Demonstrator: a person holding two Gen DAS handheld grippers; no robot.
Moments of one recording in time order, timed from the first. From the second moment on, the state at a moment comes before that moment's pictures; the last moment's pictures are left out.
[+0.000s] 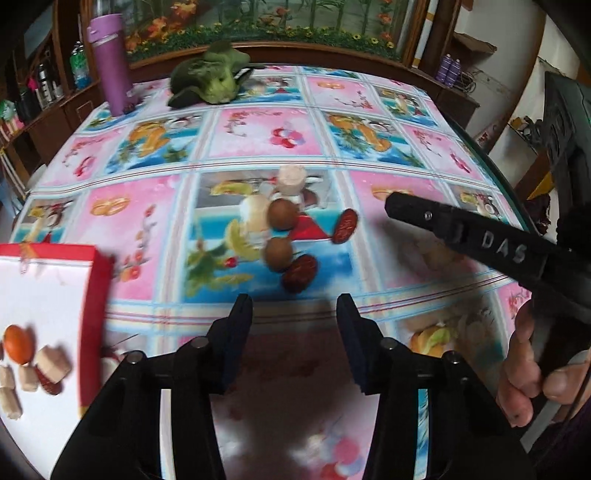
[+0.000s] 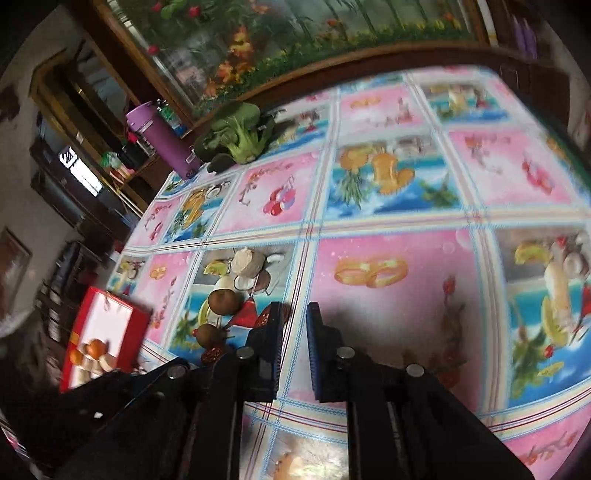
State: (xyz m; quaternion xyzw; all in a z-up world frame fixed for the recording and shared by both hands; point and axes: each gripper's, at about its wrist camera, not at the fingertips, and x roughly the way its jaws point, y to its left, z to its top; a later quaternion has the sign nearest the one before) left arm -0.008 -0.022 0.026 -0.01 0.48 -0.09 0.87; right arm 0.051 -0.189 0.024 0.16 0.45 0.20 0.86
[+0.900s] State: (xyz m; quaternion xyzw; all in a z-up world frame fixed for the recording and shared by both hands) left arm 0.011 -0.023 0.016 -0.04 0.46 -0.15 0.87; right arm 0.069 -0.152 0.007 0.20 0.49 0.18 0.83
